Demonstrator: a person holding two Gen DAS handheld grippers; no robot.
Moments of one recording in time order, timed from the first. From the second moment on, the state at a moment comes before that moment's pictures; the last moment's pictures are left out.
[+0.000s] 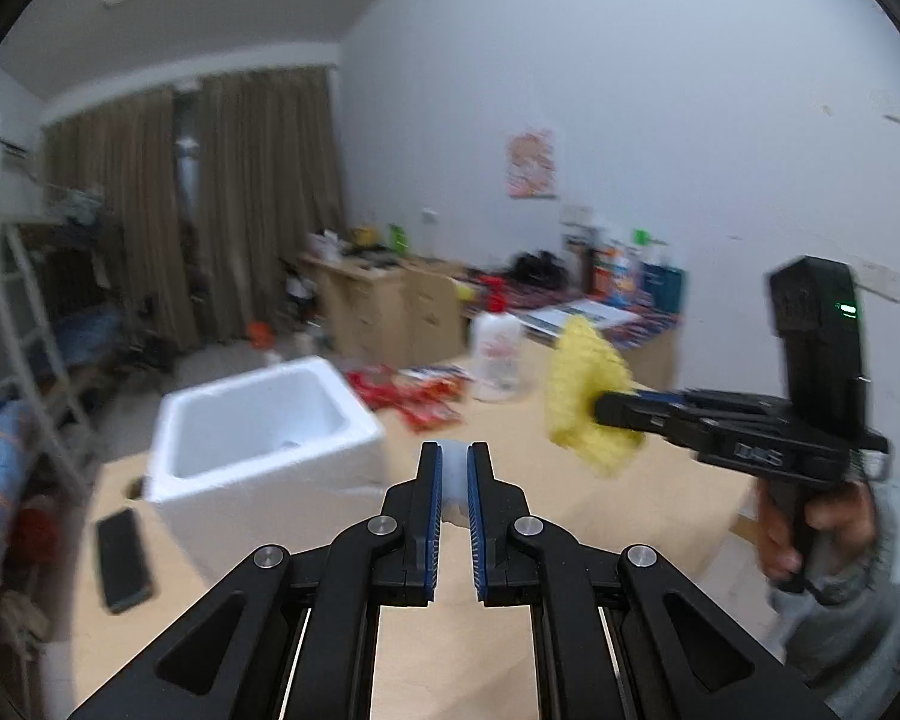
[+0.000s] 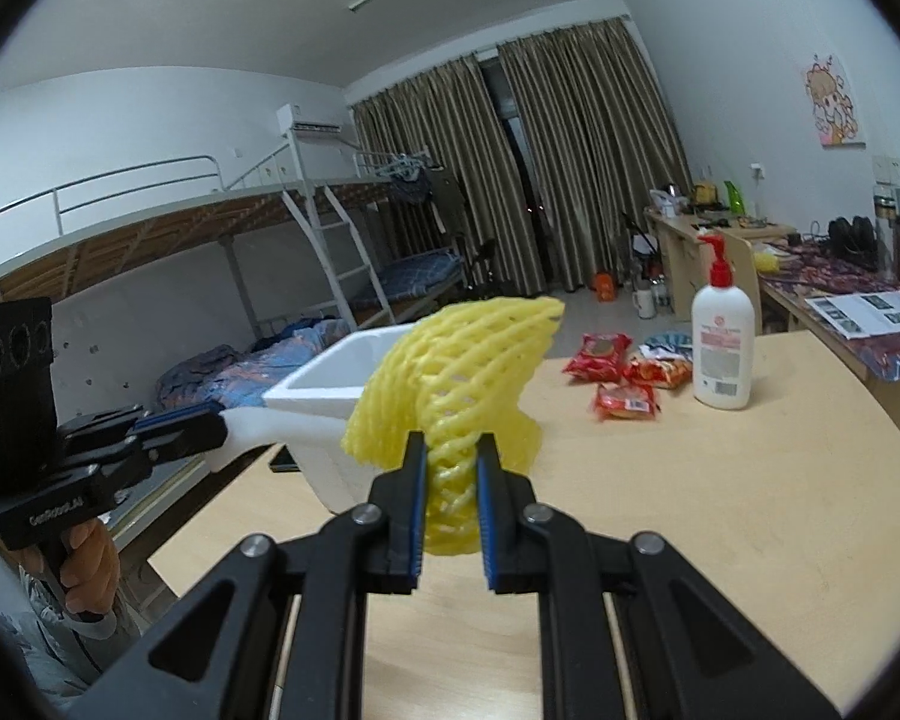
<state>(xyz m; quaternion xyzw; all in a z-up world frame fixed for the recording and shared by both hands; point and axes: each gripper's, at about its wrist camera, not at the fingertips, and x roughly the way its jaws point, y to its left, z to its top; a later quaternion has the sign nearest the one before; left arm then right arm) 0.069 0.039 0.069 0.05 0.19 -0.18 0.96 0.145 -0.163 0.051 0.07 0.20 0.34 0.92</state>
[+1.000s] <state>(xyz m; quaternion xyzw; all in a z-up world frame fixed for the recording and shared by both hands) 0.079 0.078 0.053 0.04 0.18 -0.09 0.98 0.139 -0.122 0.057 0.05 0.17 0.36 0.92</state>
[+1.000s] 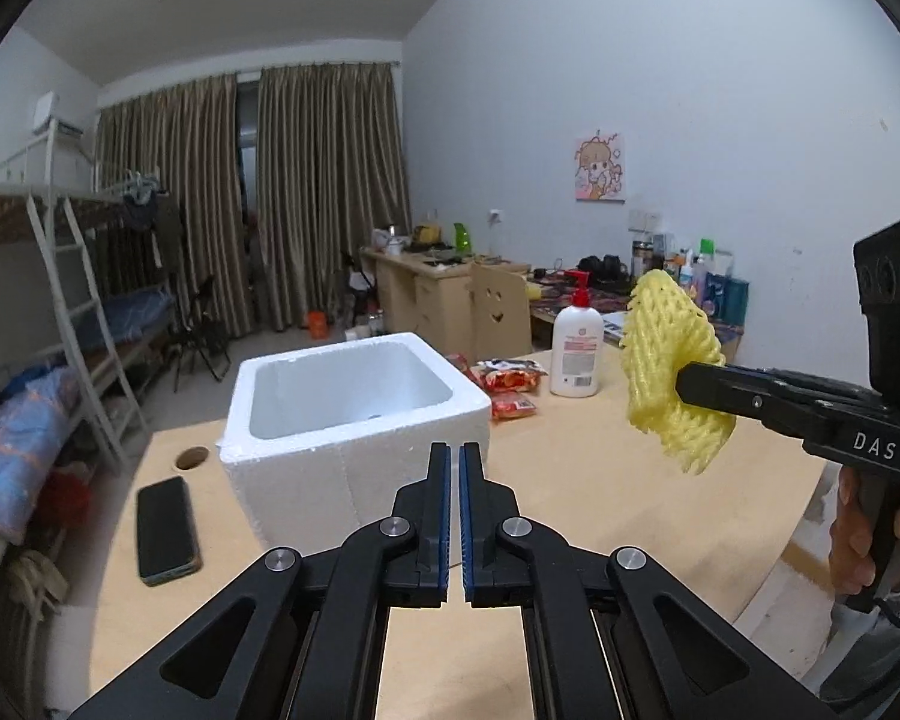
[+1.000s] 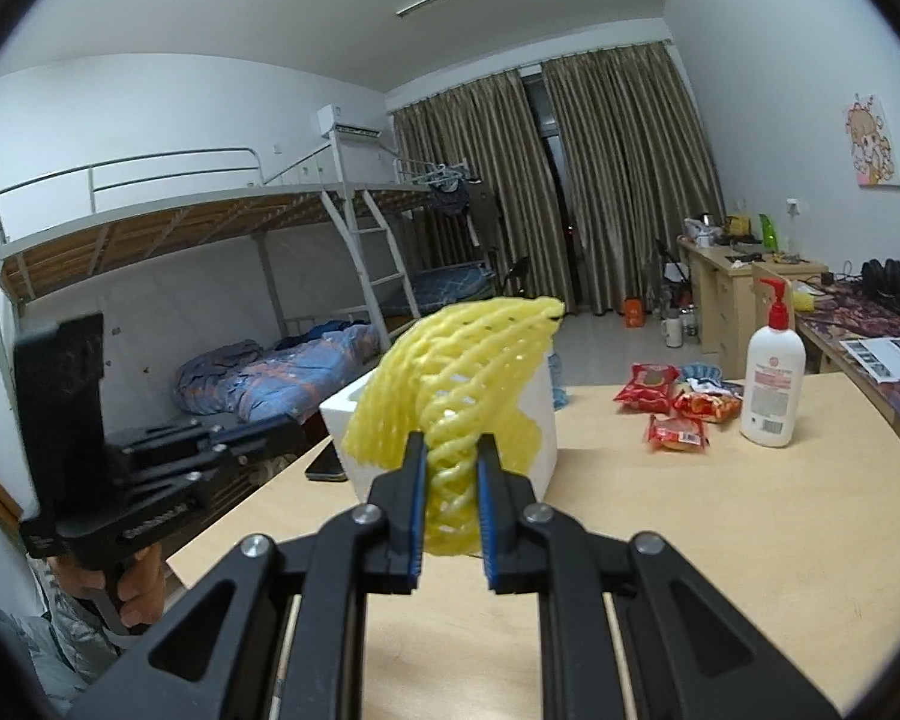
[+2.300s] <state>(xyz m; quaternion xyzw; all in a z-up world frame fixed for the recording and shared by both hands) 0.148 0.123 0.069 0.02 0.16 -0.04 0.99 0.213 -0.052 0.078 0.00 0.20 0.39 0.90</state>
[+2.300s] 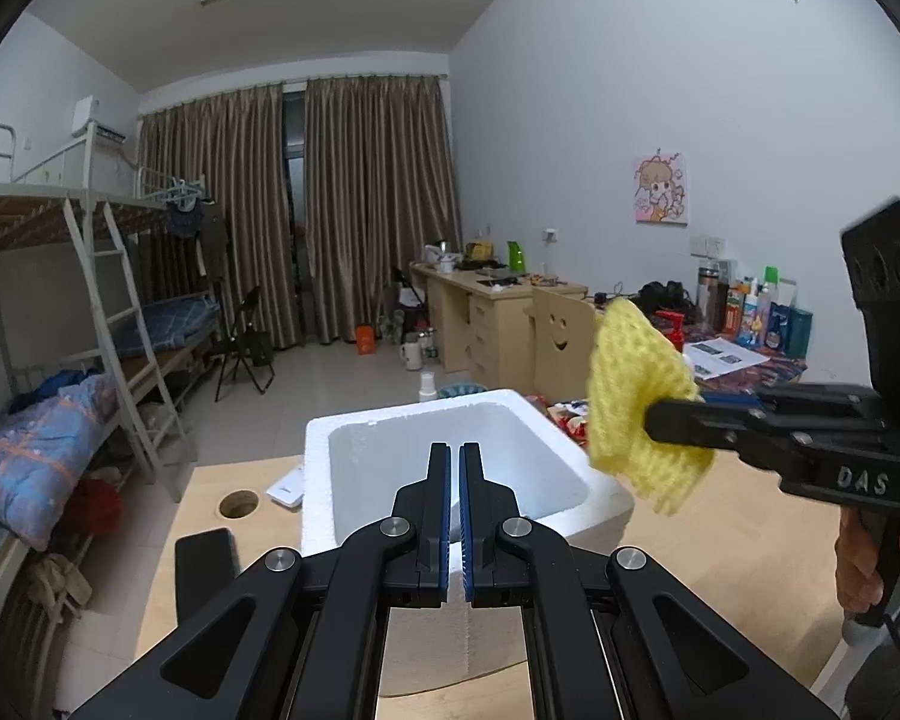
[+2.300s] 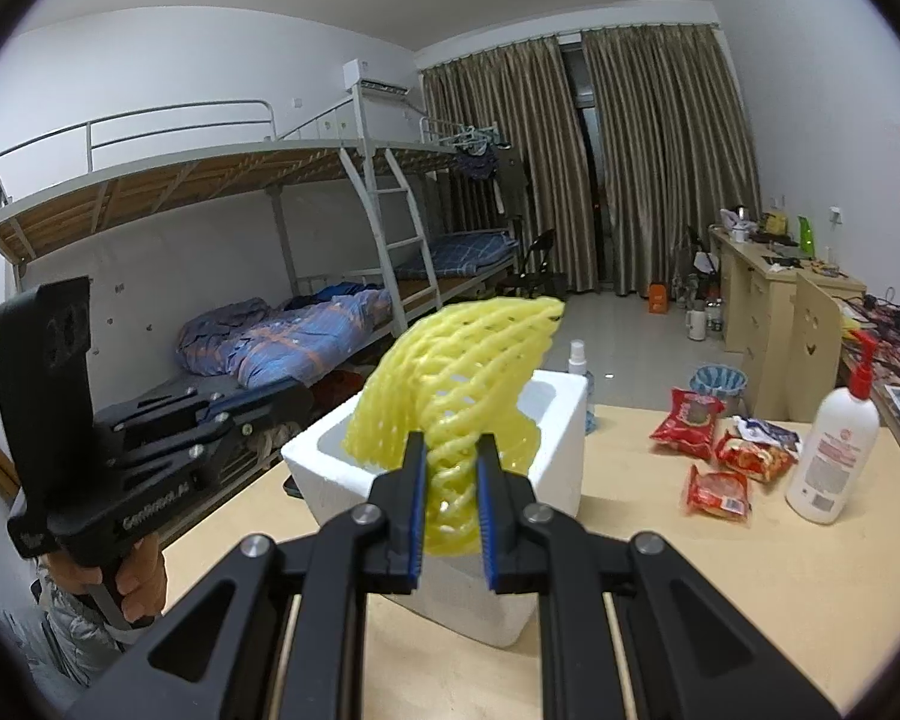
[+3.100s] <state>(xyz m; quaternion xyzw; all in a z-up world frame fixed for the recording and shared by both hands) 0.162 0.134 0.067 0.02 0.19 -0.02 0.98 0.258 -0.005 0.079 -0.04 0.24 0.40 0.88</state>
